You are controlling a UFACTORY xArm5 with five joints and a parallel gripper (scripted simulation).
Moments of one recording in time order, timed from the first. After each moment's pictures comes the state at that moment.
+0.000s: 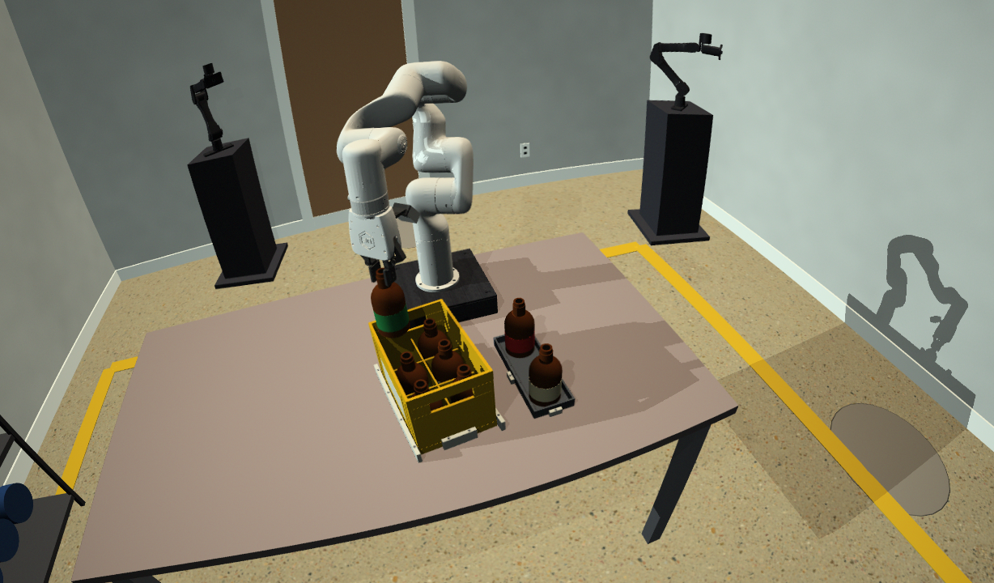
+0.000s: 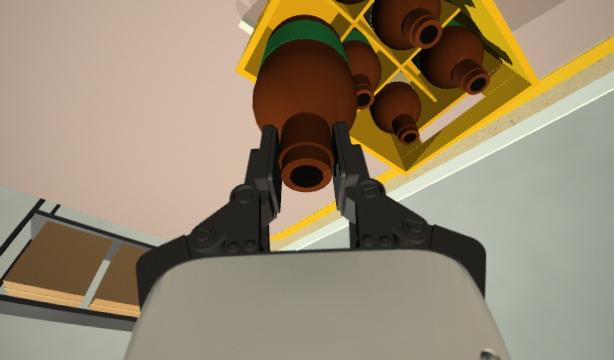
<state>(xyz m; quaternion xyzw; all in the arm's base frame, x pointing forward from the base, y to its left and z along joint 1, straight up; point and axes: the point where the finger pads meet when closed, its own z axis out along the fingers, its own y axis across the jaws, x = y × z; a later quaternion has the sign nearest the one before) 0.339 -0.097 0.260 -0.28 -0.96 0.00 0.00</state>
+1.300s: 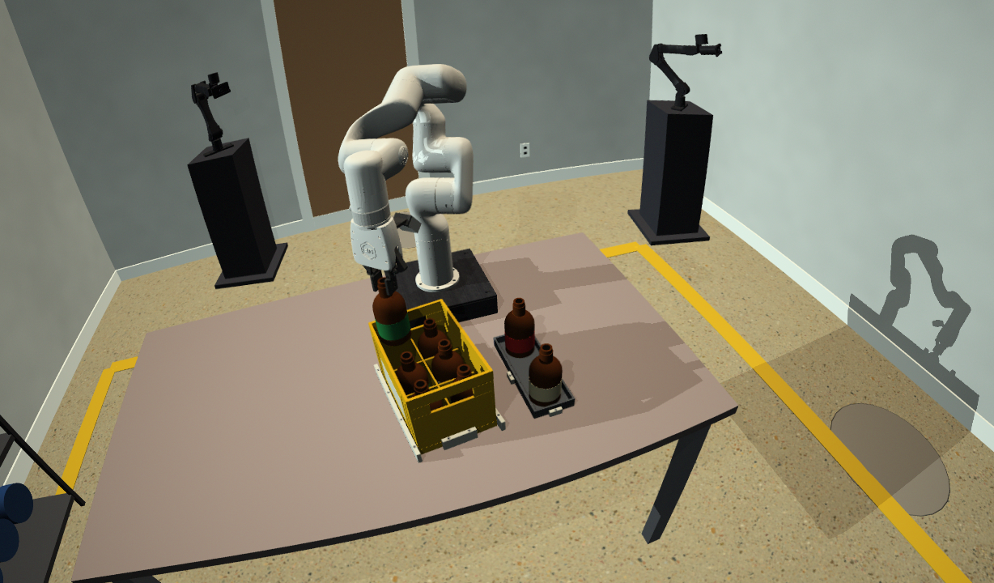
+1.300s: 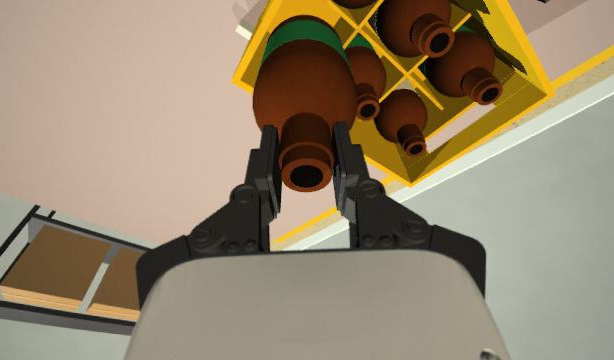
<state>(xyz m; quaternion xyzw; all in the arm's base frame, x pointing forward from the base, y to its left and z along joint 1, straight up) 0.339 -0.098 0.237 -0.28 -0.96 0.00 0.00</state>
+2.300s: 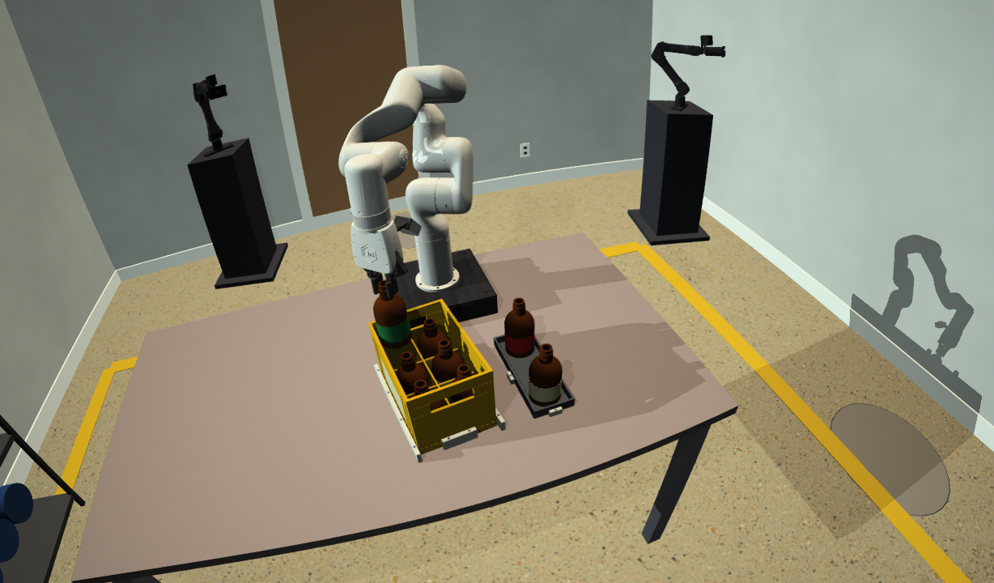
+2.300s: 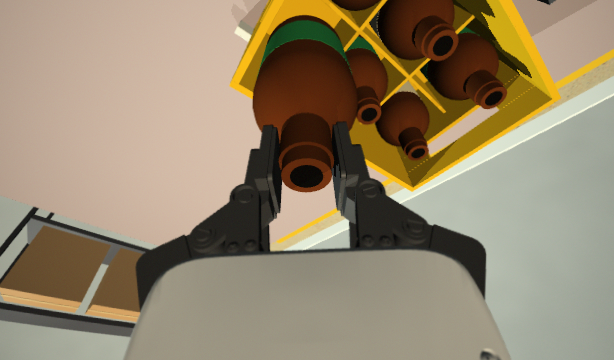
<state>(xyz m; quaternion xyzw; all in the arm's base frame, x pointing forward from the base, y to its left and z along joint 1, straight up) 0.339 -0.098 0.230 -0.28 -0.96 0.00 0.00</state>
